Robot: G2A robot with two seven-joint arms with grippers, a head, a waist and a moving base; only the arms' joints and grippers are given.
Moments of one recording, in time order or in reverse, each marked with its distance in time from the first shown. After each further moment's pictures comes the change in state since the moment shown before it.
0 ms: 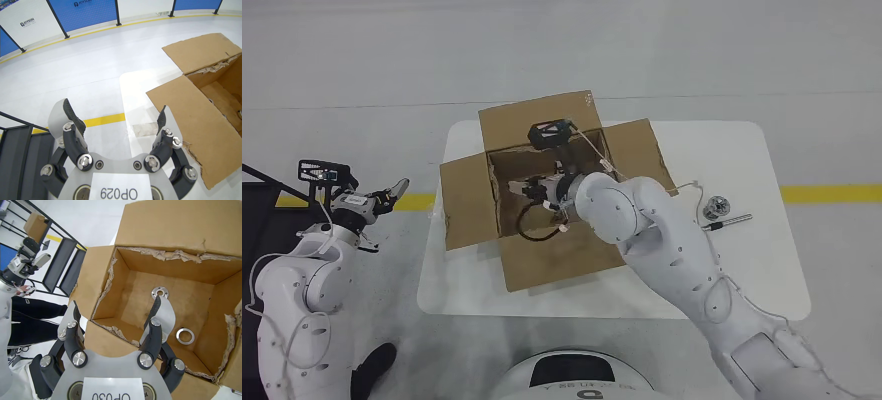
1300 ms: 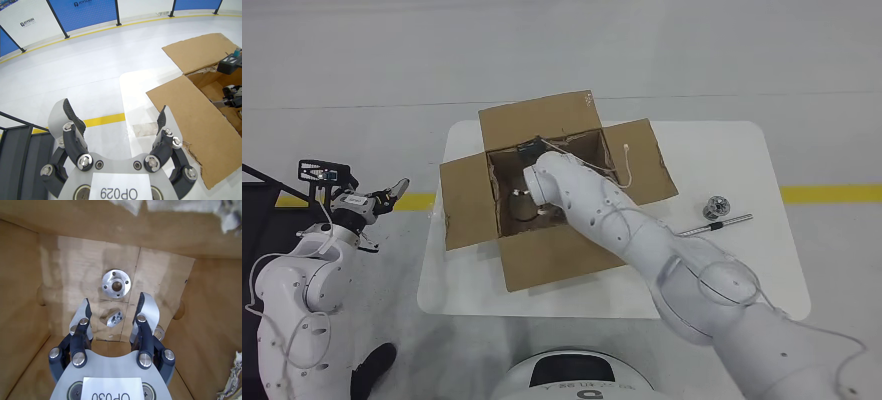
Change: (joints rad) left arm 0.000 0.000 0.000 0.000 0.000 0.000 0.000; right arm 0.438 -0.370 -0.428 1.110 0.001 0.074 -0.004
